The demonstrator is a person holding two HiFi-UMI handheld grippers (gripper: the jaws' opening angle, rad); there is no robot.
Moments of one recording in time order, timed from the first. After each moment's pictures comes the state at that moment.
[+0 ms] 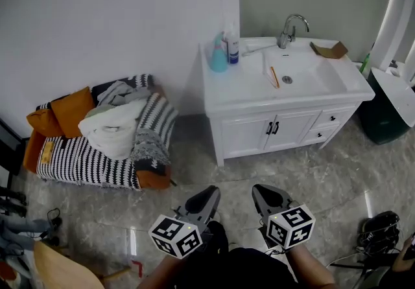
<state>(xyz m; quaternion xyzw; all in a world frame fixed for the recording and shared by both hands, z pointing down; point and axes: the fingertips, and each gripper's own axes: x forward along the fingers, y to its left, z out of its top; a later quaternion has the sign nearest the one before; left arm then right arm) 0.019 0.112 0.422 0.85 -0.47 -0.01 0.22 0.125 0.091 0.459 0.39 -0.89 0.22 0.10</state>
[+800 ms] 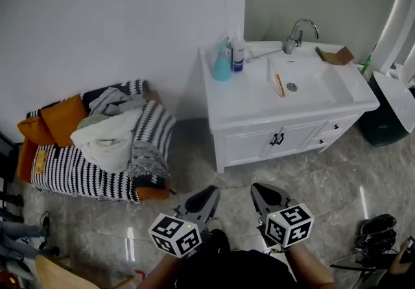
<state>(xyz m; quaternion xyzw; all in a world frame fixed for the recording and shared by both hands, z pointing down) -0.033 0.012 0.427 0.86 -0.45 -0.01 0.25 0.071 -0.008 0.458 0.41 -0.88 0.23 0.12</state>
